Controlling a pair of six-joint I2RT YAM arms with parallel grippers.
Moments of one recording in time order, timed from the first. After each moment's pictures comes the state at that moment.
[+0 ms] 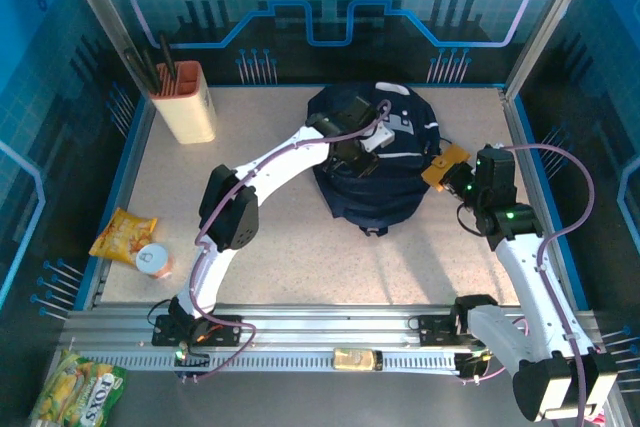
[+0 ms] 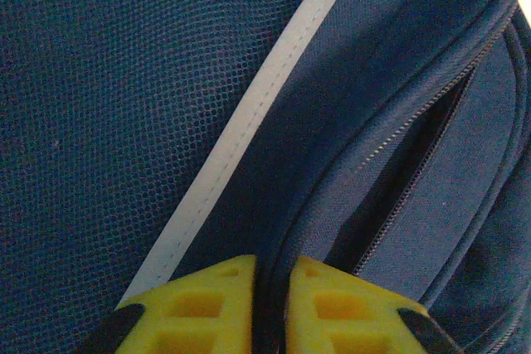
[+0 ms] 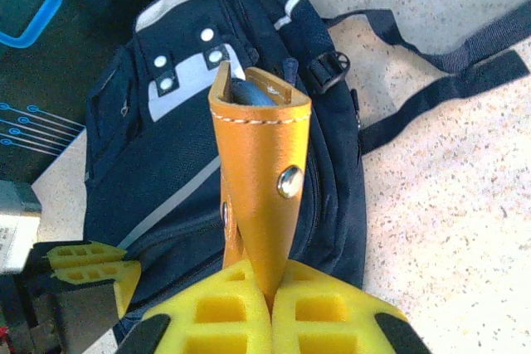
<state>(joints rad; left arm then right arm) -0.69 2.21 2.06 -0.88 0.13 0.12 0.06 0.89 0.83 -0.57 -0.02 0.77</state>
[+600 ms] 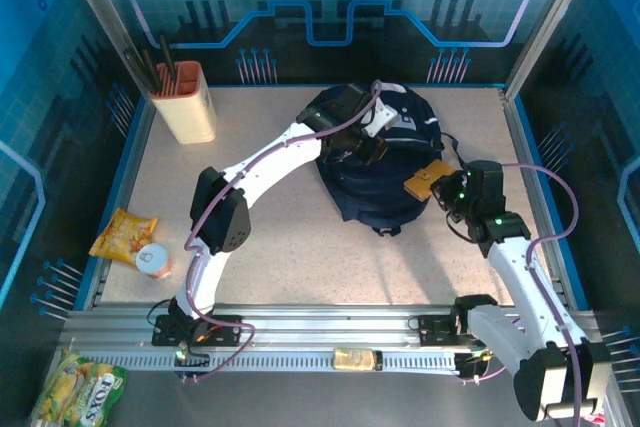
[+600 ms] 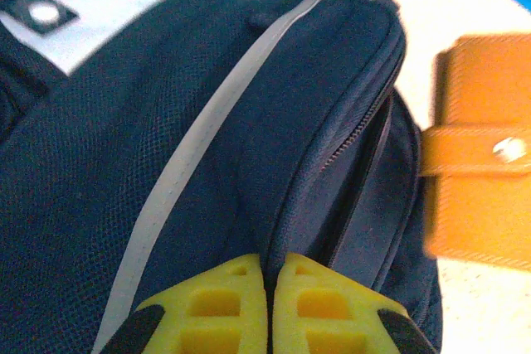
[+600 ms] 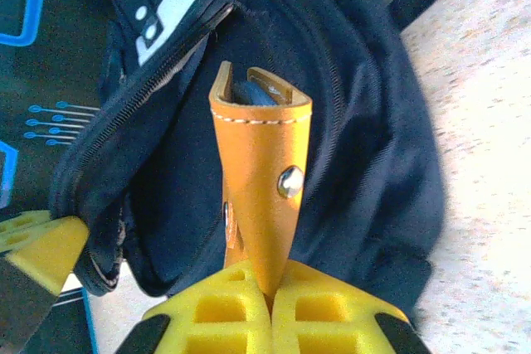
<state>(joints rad) -0.69 2.14 2.05 -0.73 0.26 -0.02 0.07 0.91 0.68 -0.43 -0.16 1.04</state>
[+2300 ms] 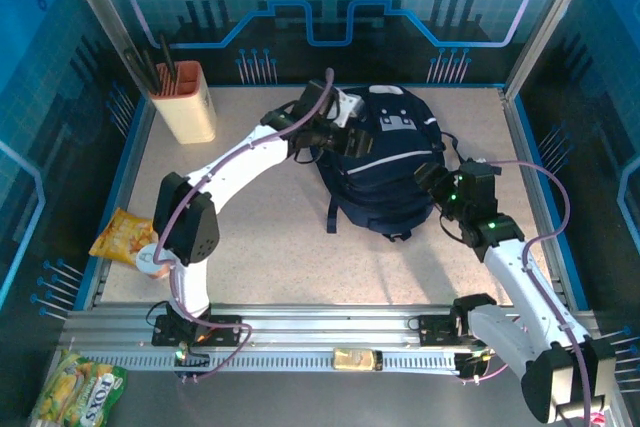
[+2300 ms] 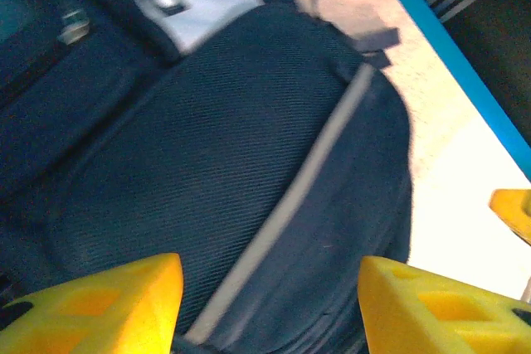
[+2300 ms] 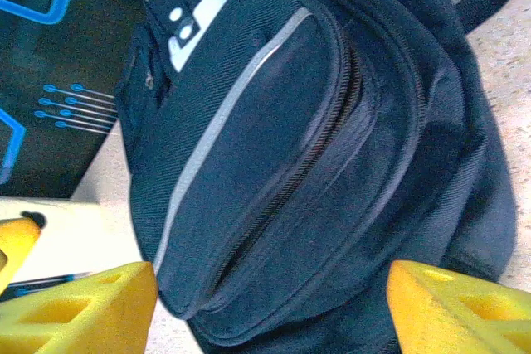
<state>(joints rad) -0.56 1.92 1.74 -0.57 0.34 -0.28 0.15 0.89 0.64 -0.36 -0.08 0.97</state>
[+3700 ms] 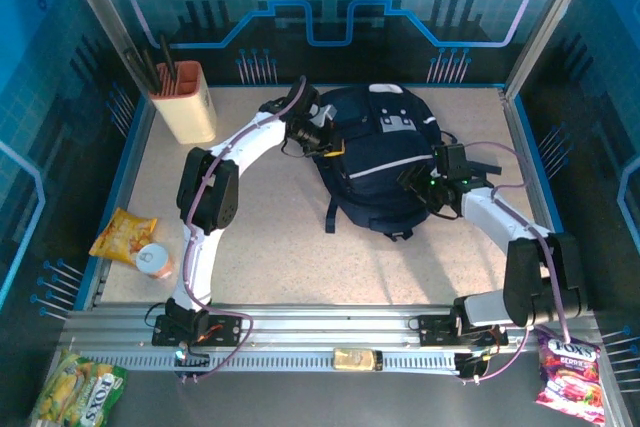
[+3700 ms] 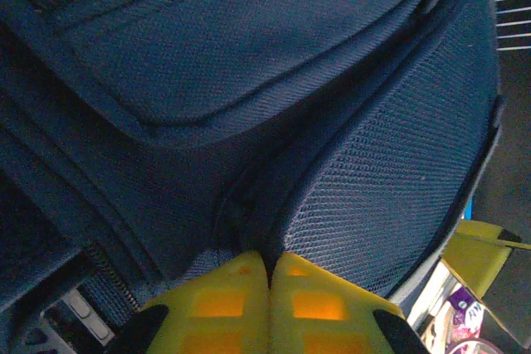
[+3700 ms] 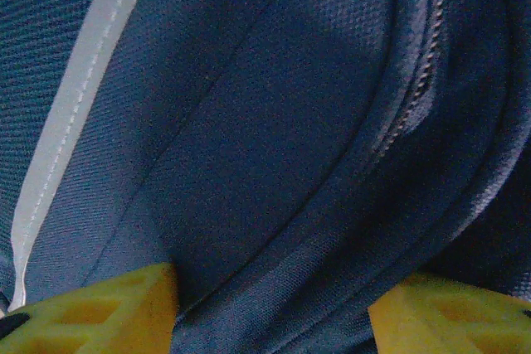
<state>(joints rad) -0.40 2.22 1.87 -0.67 0.63 -0.52 0.14 1.39 0.79 -0.33 -0.23 0.83</state>
